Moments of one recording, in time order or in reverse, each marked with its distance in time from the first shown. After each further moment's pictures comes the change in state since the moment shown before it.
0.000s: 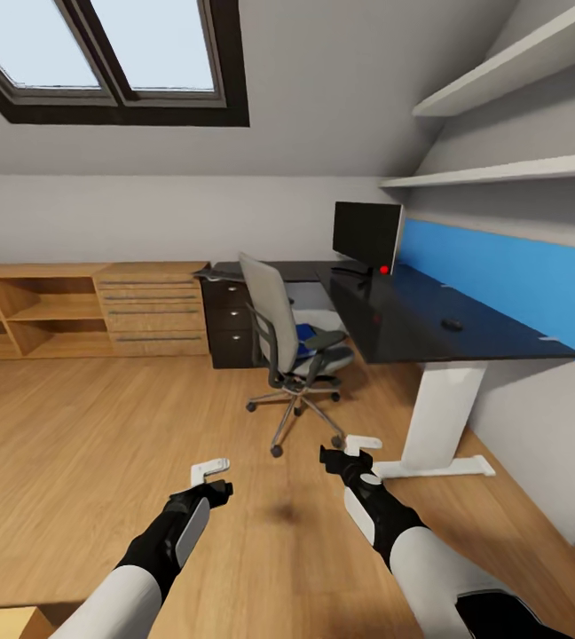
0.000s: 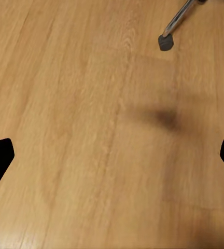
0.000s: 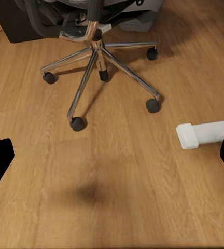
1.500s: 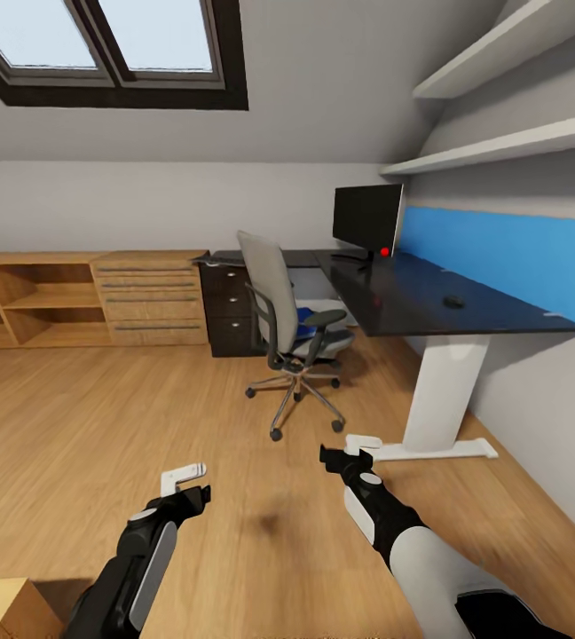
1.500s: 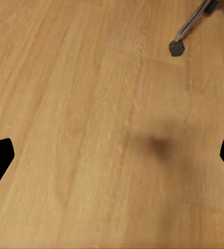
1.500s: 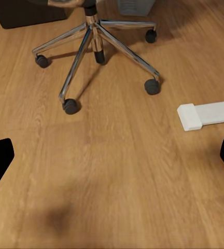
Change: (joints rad) left arm 0.290 0.042 0.001 -0.587 0.005 0.195 0.000; right arm 0.000 0.000 0.002 -0.005 0.000 0.003 -0.002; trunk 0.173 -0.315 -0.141
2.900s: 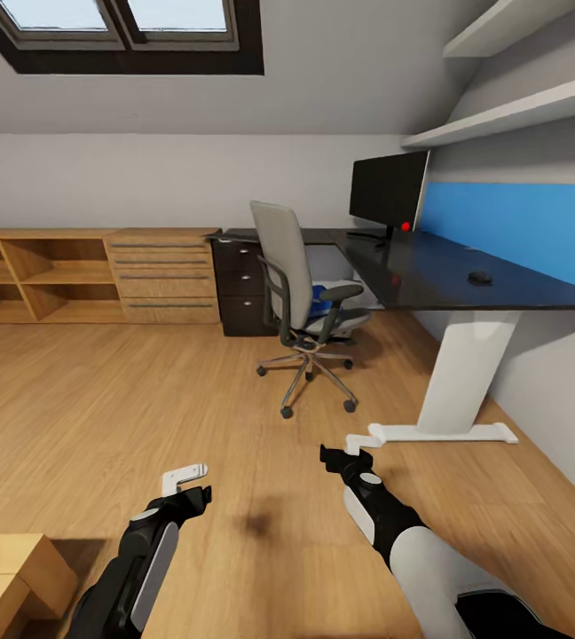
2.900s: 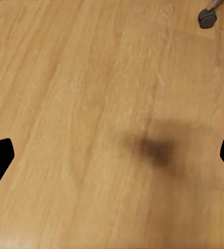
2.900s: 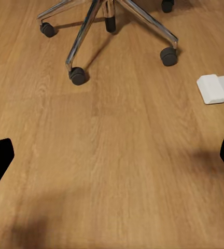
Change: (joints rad) left arm 0.000 -0.003 -0.005 0.003 -0.005 -0.002 0.003; right arm 0.000 0.000 0.000 -0.001 0.000 -0.002 -0.001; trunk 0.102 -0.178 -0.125
